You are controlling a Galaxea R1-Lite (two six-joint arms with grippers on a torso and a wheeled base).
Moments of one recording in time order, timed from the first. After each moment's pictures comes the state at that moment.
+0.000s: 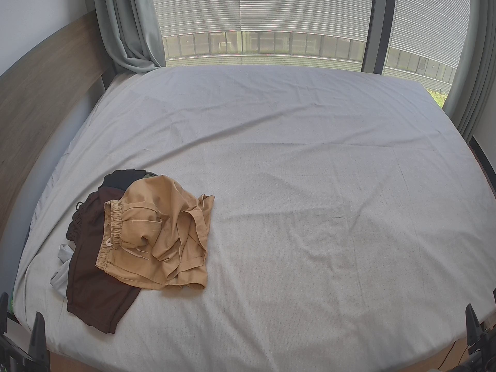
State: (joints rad) left arm 0.00 0.02 -0.02 -0.13 -0.01 -0.04; right arm -0.02 0.02 -0.02 0.01 -0.04 0.02
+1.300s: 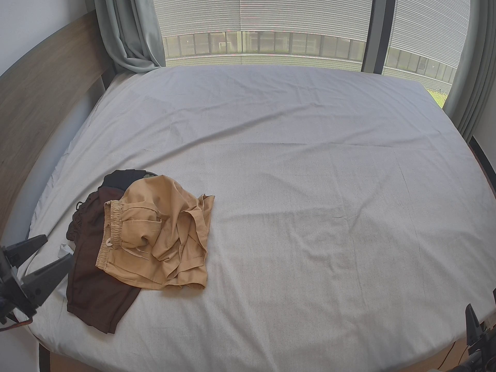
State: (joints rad) left arm -0.06 0.78 -0.42 -0.18 -0.40 -0.15; right arm -0.02 0.02 -0.02 0.01 -0.04 0.02
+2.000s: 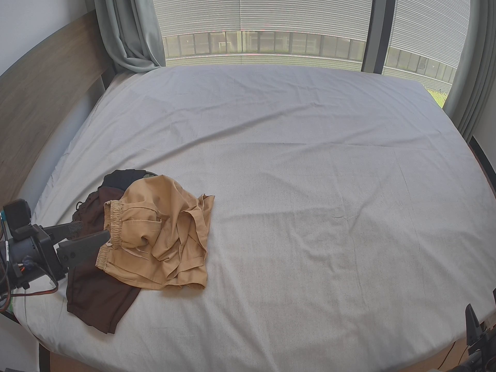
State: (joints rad) left arm -0.01 1.12 -0.42 -0.41 -0.52 -0.19; right arm -0.02 0.02 -0.02 0.01 -0.04 0.02
